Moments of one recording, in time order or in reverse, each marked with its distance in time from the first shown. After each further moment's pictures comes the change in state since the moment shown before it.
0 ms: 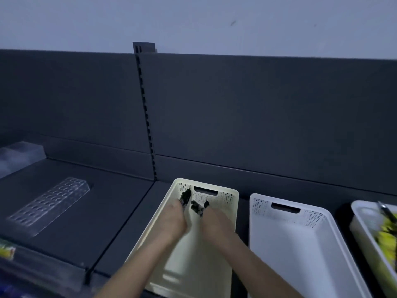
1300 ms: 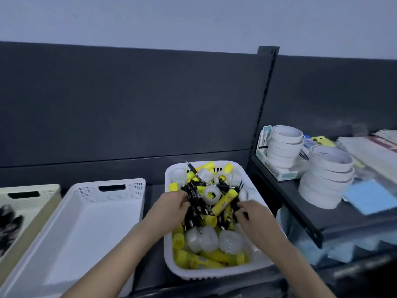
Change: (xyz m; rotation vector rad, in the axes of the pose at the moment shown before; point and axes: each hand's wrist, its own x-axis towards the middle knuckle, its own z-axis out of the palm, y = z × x) left_hand -0.158 0.324 0.187 0.133 -0.109 0.695; right_hand -0.257 0.403 -0.149 0.024 0.471 0.267
